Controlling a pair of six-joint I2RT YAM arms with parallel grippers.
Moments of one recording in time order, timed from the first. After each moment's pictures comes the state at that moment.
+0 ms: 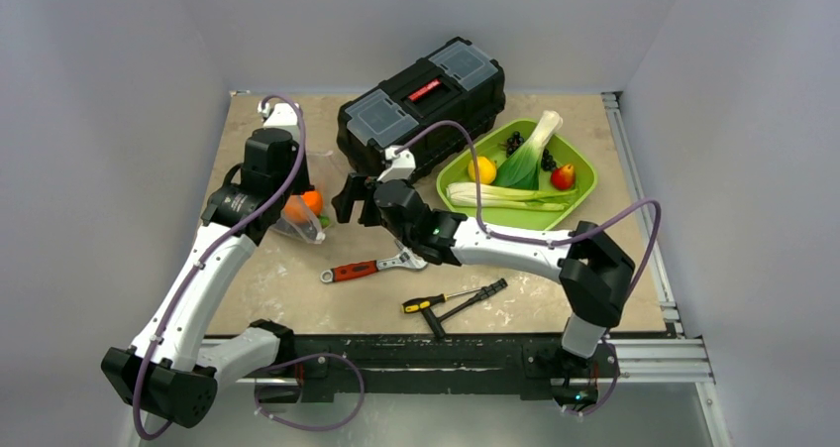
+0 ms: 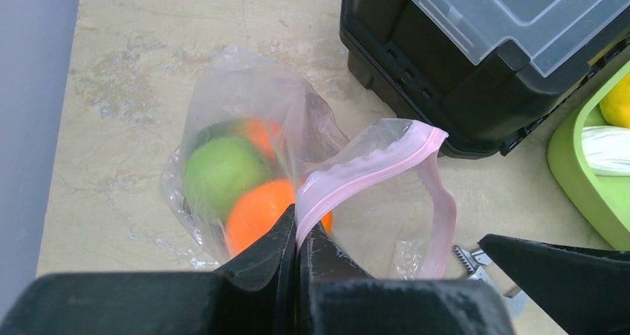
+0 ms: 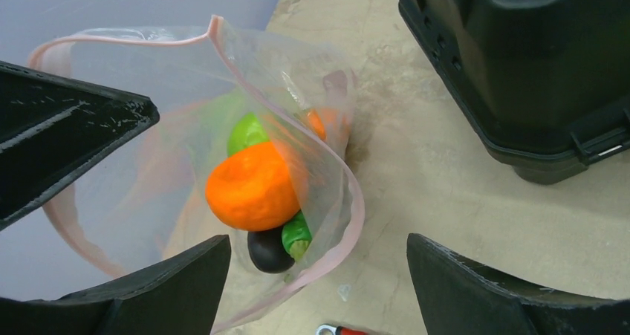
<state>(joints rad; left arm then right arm) -0.31 1.07 1.16 -0.66 -0.30 -0.21 1.09 1.73 1.26 0.17 0.42 0.74</state>
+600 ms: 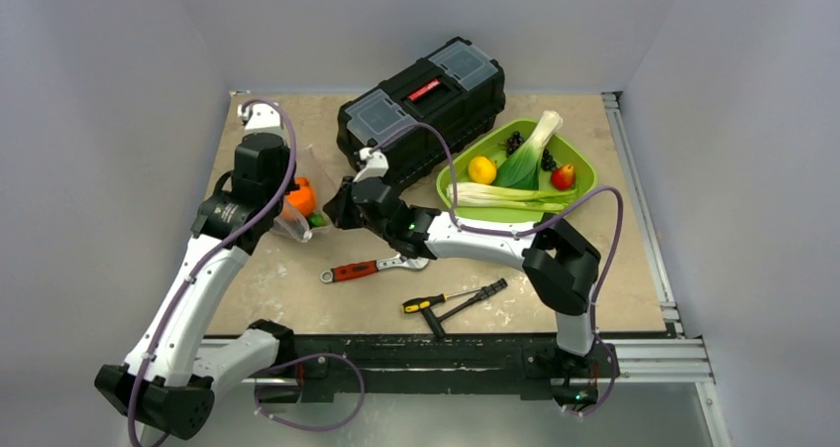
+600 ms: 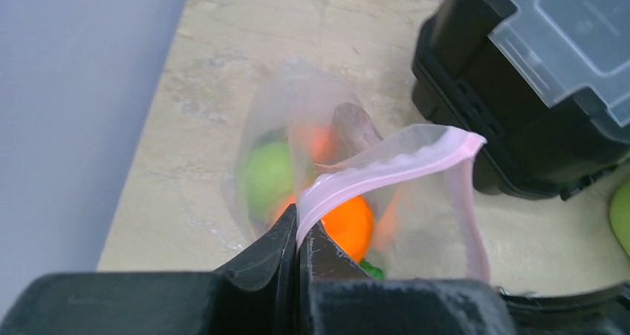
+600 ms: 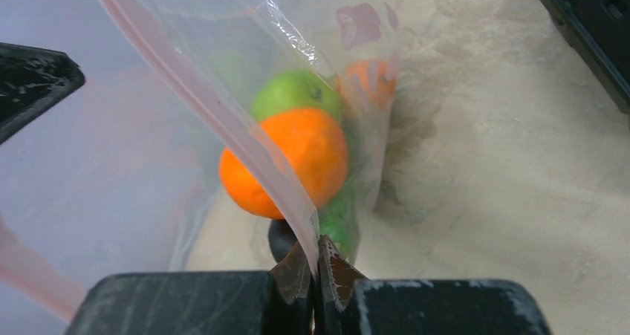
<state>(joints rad) -0.31 1.03 1.16 -0.67 -0.46 -0.21 1.09 1.93 1.41 0.17 0.28 0.81</state>
